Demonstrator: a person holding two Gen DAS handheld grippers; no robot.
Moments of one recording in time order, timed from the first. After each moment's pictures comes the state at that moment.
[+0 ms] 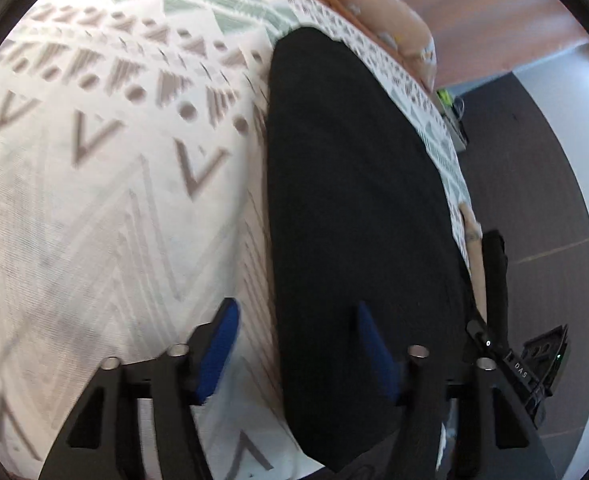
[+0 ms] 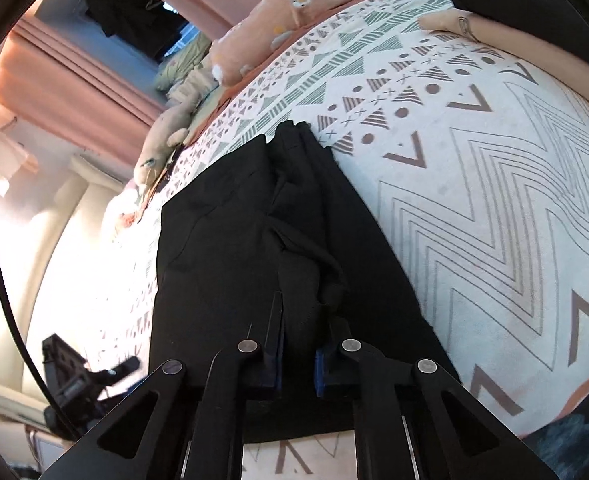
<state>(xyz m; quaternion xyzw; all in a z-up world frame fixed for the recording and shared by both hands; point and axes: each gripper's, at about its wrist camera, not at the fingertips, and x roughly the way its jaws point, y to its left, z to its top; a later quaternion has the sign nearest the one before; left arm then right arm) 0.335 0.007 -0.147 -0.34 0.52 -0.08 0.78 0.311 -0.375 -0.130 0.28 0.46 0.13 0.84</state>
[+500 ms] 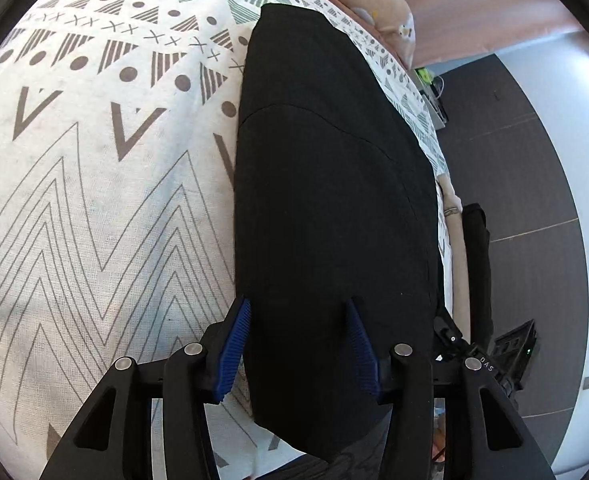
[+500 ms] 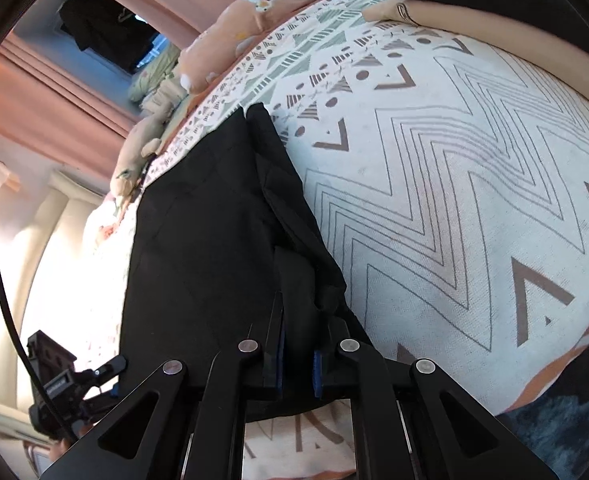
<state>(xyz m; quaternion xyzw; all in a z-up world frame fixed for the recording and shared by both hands) 0.337 -0.018 -0.154 -0.35 0.52 -0.12 0.77 0.291 -0.402 -0.154 0.29 0.47 0.08 0.83</state>
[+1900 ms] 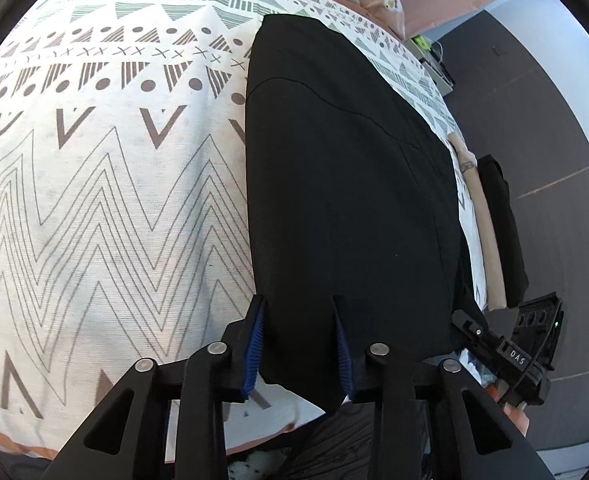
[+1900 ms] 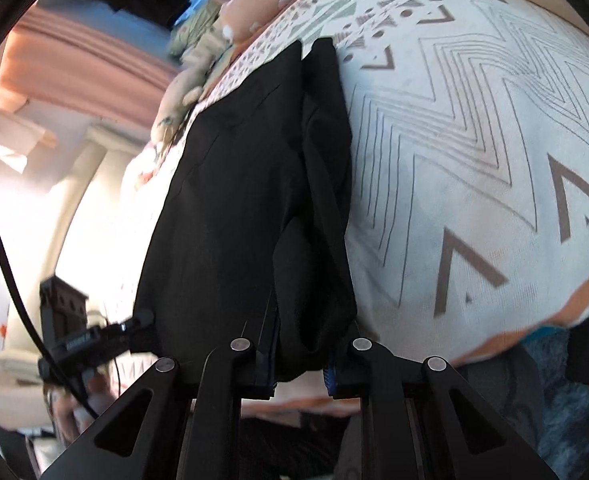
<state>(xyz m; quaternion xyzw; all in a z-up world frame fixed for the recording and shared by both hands) 0.316 -0.025 -0.141 -0.25 0.55 -0.12 0.79 0.247 -0.382 -0.158 0.28 0.52 0.19 0.79</state>
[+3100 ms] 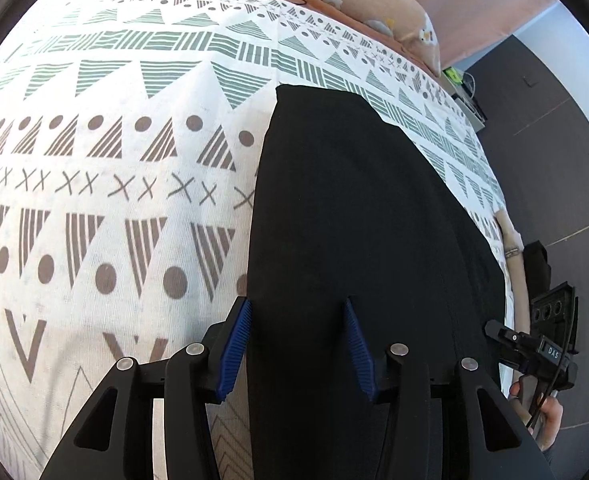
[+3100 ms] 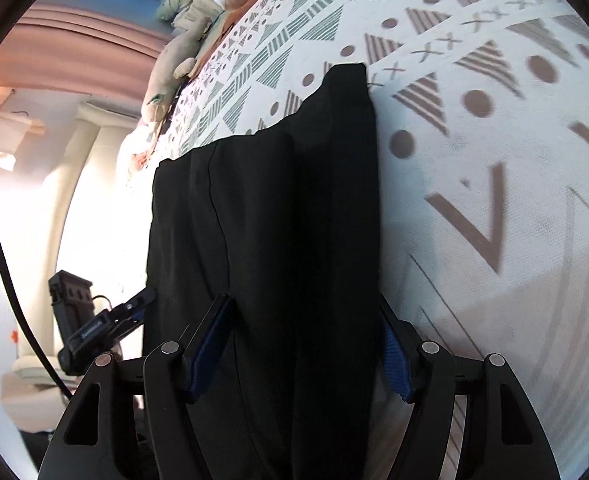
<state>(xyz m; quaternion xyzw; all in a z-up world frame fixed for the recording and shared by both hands) 0.473 -0.009 -0.153 -0.24 0.53 -0.06 0.81 0.454 -0.372 -0.187 0.28 0.59 0.25 0.72</state>
